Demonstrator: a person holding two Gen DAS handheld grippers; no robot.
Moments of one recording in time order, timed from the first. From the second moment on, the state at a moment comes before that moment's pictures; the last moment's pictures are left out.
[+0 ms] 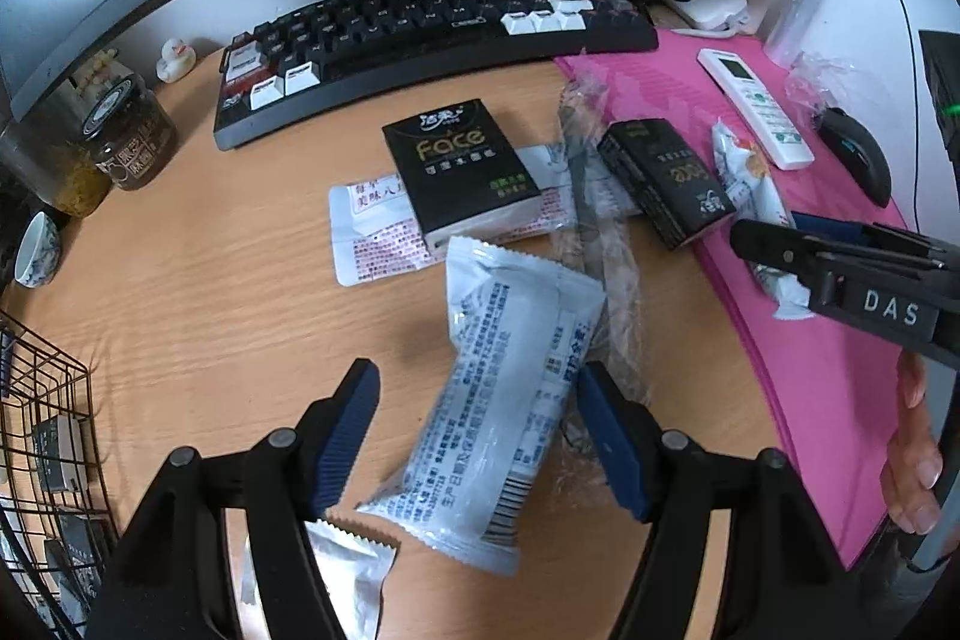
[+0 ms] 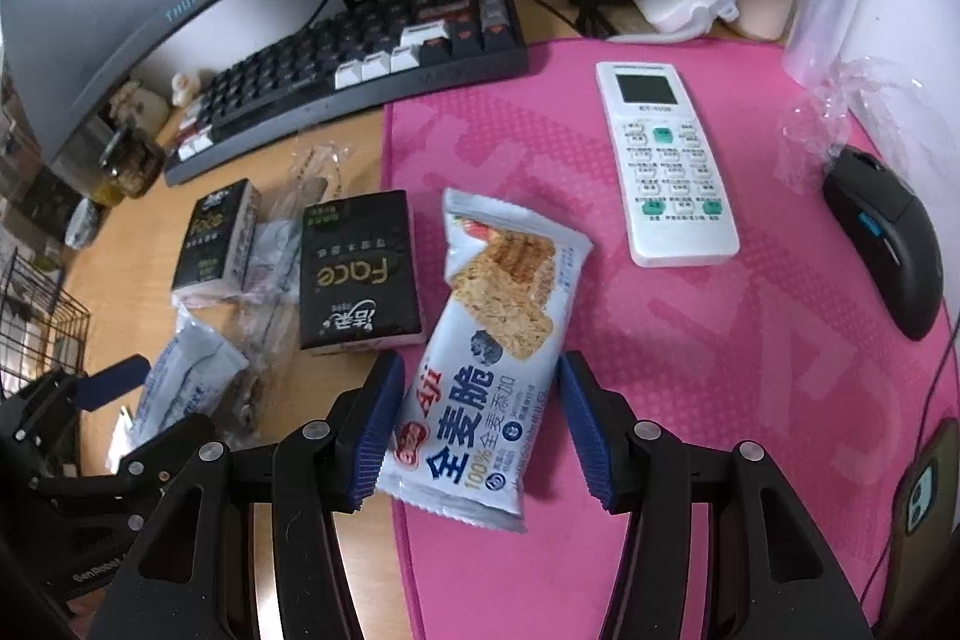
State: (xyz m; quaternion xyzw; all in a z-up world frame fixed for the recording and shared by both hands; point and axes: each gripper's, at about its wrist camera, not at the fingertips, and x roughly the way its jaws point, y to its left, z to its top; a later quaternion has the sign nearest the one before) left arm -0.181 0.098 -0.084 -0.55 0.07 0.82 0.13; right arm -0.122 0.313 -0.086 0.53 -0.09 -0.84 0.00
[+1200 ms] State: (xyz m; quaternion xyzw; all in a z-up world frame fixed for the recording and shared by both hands) left arm -0.122 0.080 -0.095 -0.57 0.08 0.81 0.11; right arm -0.033 0.281 -0.087 0.54 0.00 -0.84 0.00
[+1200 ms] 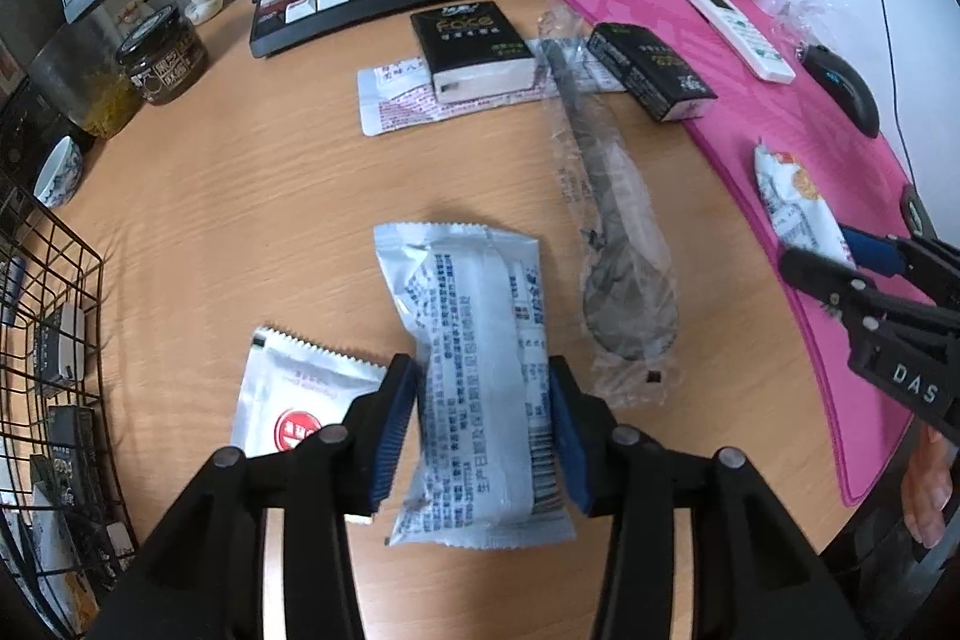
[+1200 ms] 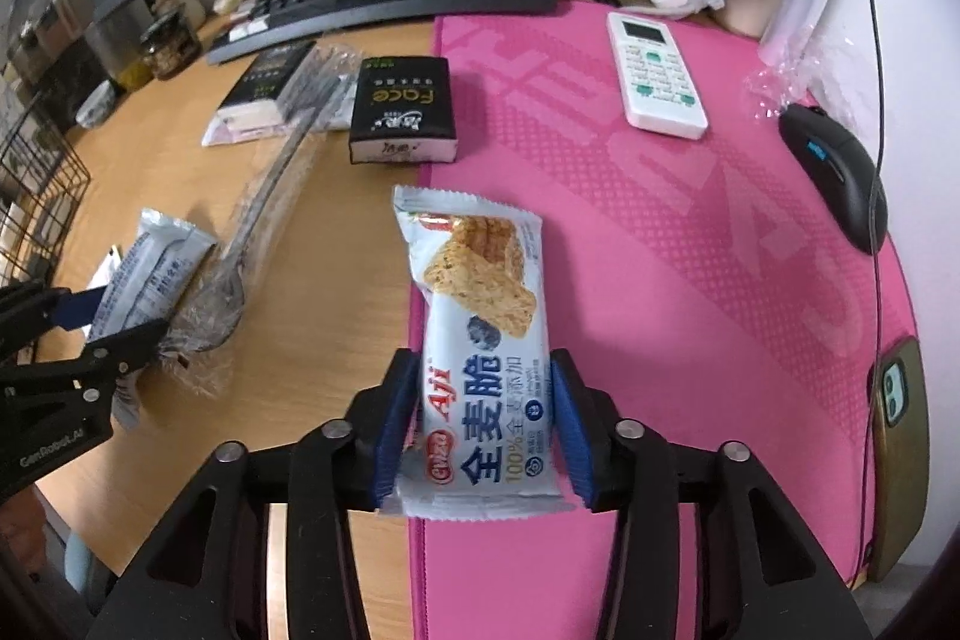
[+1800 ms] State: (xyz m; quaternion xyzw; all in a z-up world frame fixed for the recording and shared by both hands) left arm -0.106 0.053 -0.060 -0.53 0.05 0.84 0.11; right arm -0.028 0.268 -0.061 0.51 -0.01 -0.86 0.03
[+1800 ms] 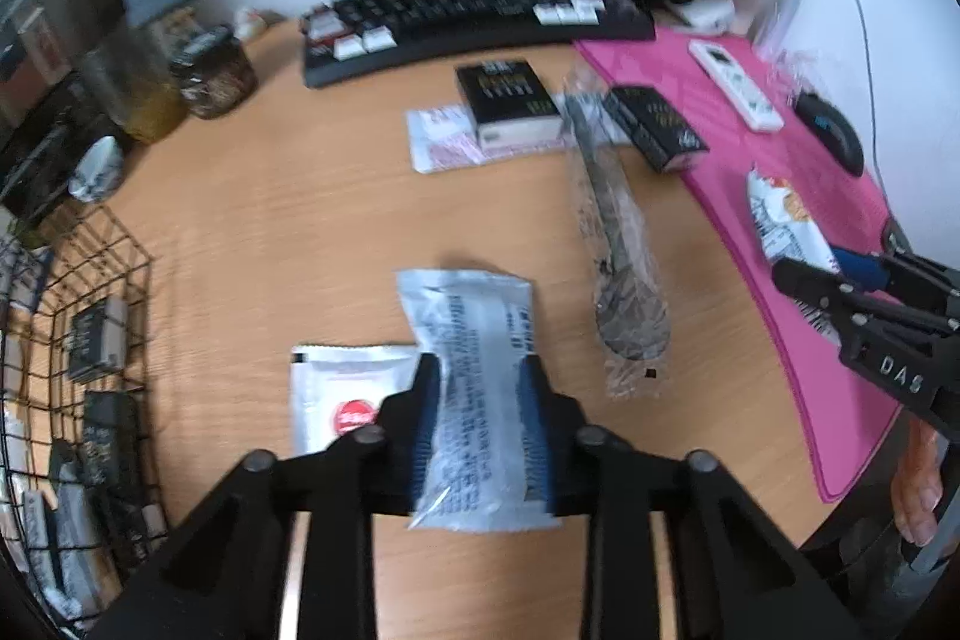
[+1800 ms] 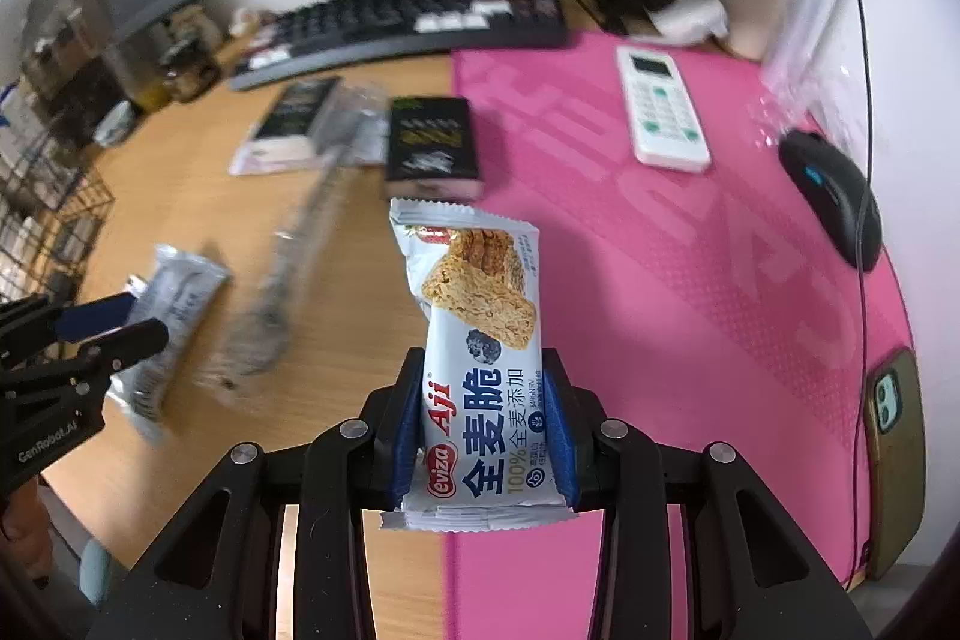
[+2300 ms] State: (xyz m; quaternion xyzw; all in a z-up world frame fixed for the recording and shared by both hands) left arm -0.093 0.032 -0.061 -0.52 0.04 0.85 0.09; right arm -0.032 0.221 -0.057 0.51 0.01 -0.86 0.06
